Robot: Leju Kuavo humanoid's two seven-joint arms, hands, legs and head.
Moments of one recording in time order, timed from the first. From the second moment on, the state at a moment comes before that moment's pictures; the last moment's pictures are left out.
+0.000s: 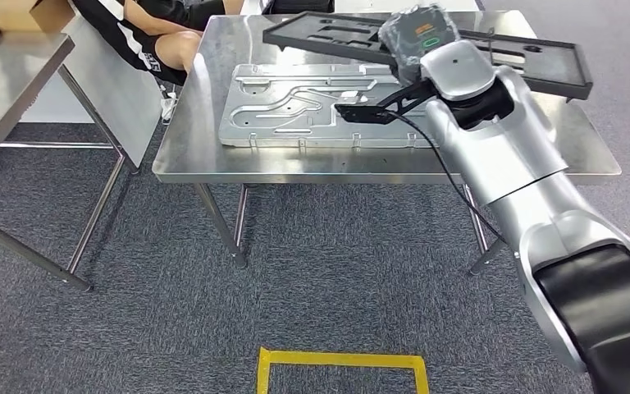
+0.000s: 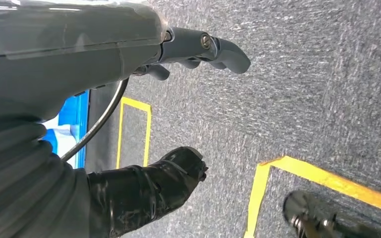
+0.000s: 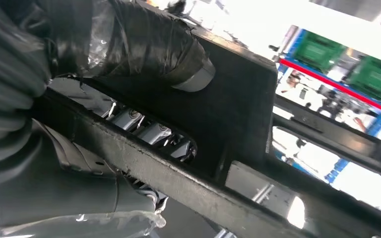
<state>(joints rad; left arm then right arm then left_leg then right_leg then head) -0.06 -0.10 1.40 -0.37 -1.16 -0.04 -0.04 -1.32 -0.01 0.78 -0.86 1.24 0.25 -0.08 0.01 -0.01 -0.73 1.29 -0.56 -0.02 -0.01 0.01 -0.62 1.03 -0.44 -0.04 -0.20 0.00</state>
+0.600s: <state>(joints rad) -0.08 -0.13 1.40 -0.34 -1.14 -0.03 -0.12 -1.37 0.11 0.81 -0.90 1.30 0.35 -0.06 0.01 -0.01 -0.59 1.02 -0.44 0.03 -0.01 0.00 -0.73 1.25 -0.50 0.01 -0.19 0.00</state>
